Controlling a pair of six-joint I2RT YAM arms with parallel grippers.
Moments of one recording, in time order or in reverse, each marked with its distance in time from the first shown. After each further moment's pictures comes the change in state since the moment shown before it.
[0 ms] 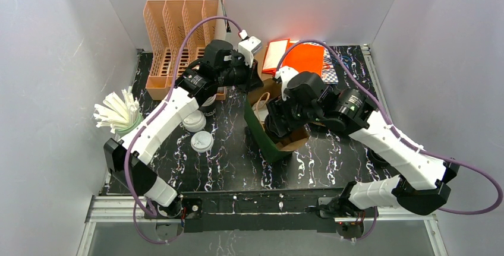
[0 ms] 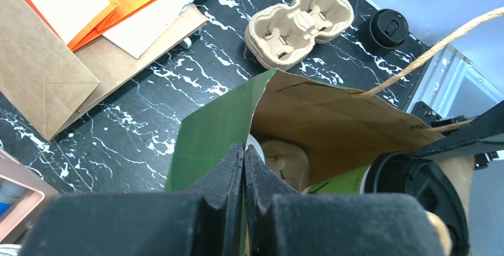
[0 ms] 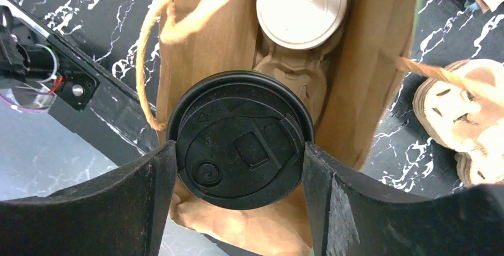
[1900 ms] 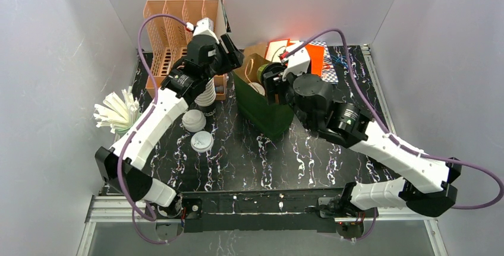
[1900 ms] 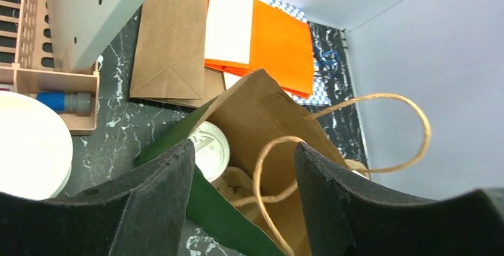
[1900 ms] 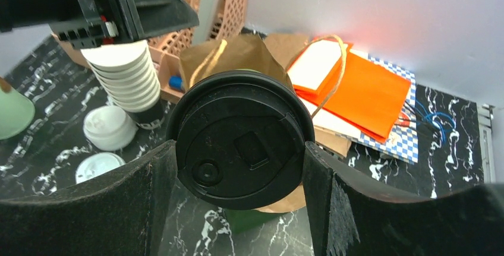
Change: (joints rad) left arm 0.071 -0.092 -0.033 0.077 -0.578 -0.600; right arm 0.158 -0.077 -0.140 0.667 0.622 -0.236
